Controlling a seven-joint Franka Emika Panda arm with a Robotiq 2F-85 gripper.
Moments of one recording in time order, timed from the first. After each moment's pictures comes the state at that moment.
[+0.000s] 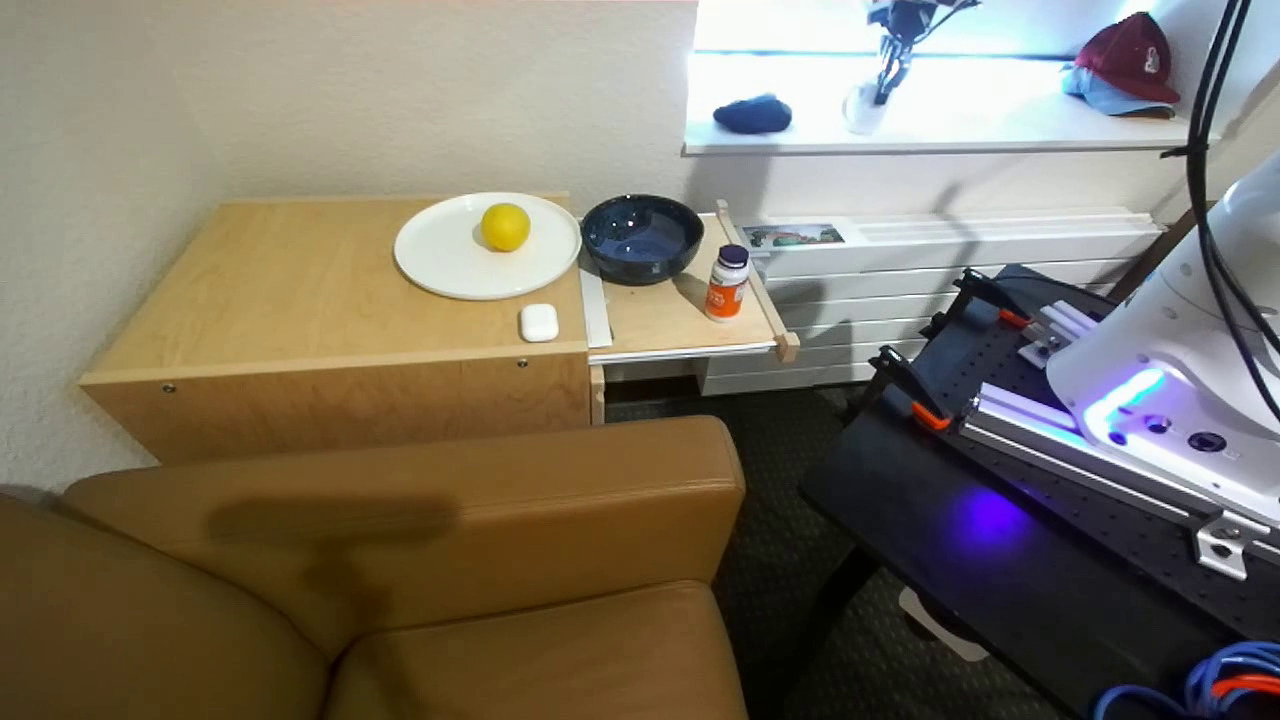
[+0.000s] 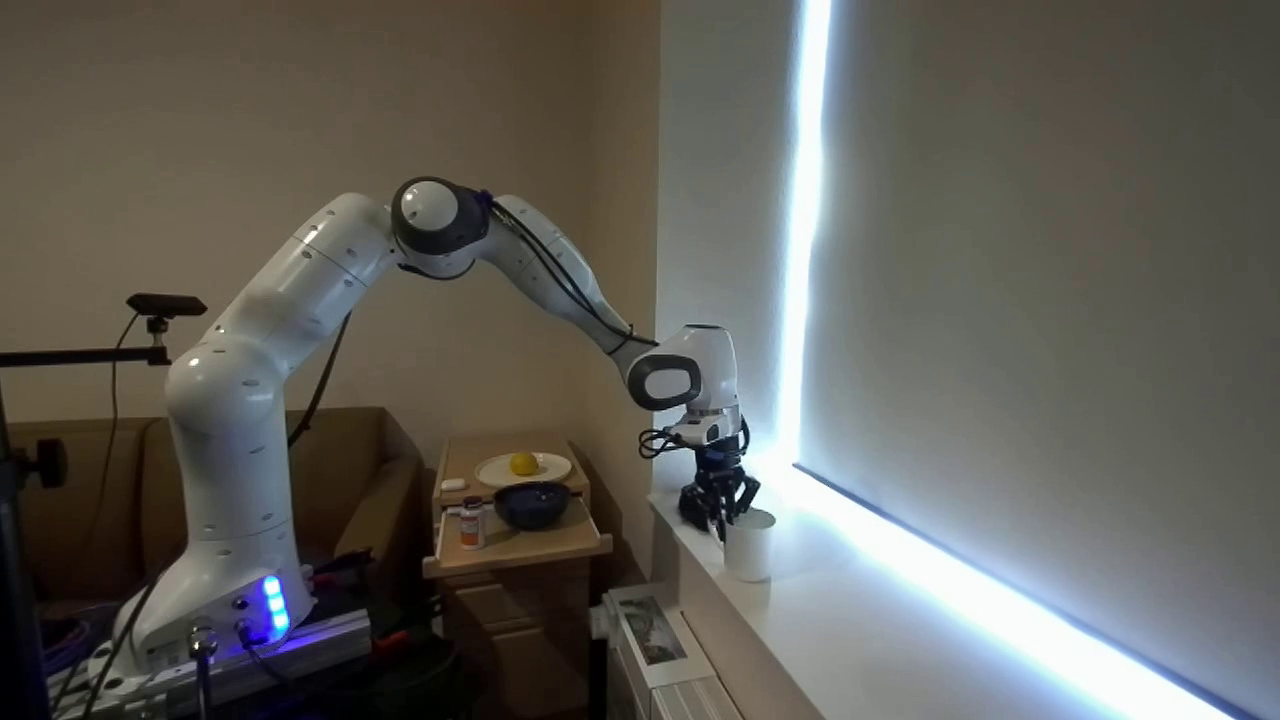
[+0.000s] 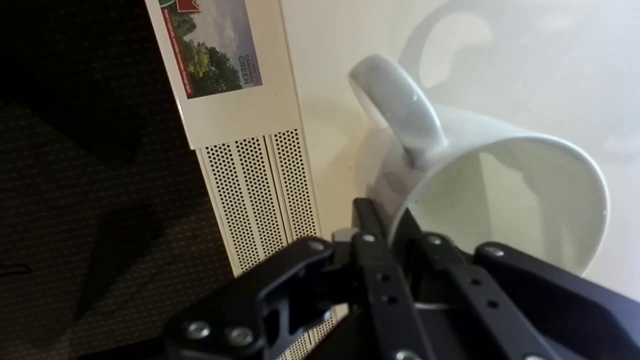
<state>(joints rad) -0.31 0.67 -0.39 -1.76 0.26 2.51 1.54</state>
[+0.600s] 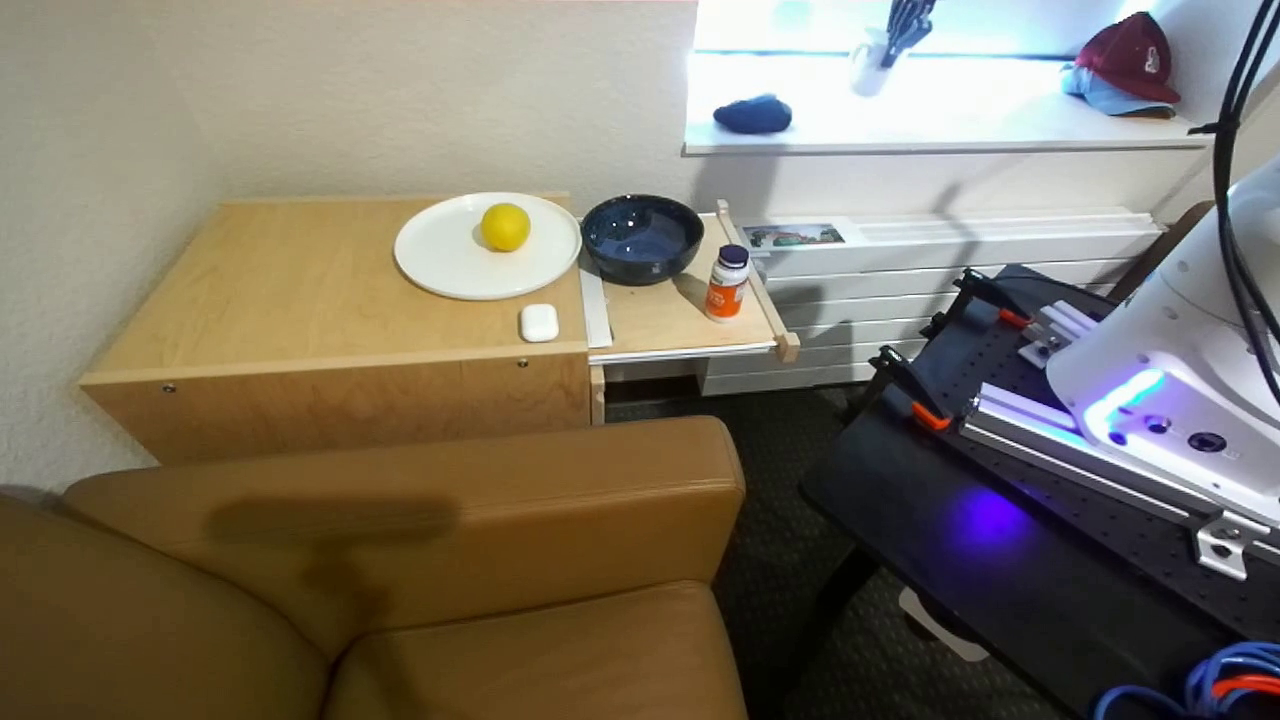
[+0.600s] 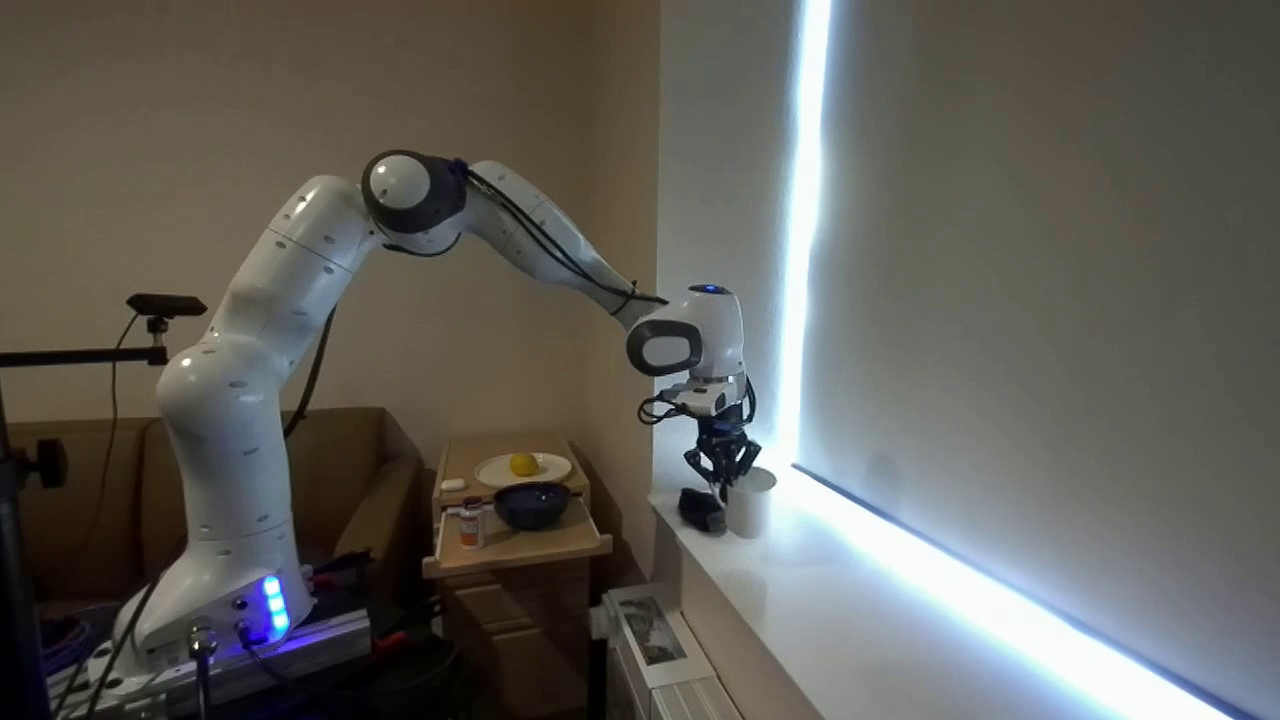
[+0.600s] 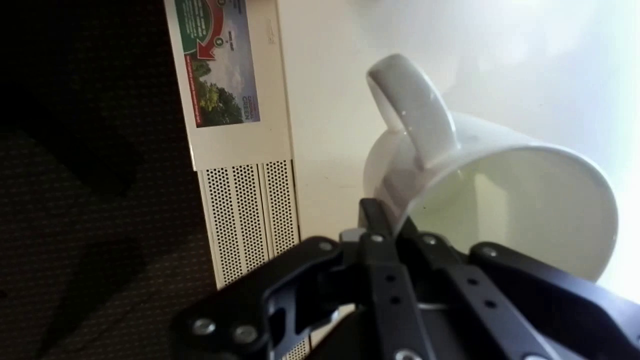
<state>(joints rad) -0.40 0.52 -0.32 -1.78 0.37 2.41 1.32</state>
